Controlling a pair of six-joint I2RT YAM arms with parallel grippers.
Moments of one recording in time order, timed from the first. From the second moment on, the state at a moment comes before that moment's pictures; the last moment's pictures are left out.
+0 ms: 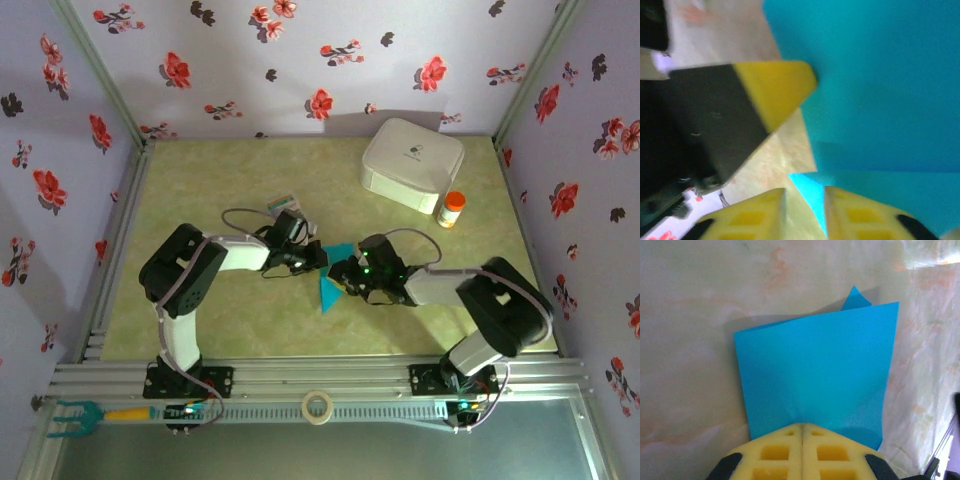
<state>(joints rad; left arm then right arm) -0.69 1.91 0.95 0.06 0.46 -0.84 0.67 1.51 0.53 0.27 -0.41 1.25</state>
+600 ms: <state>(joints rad) -0.69 1.90 0.94 0.08 0.47 -0.84 0.48 1.44 0.45 0.13 -0.44 1.18</state>
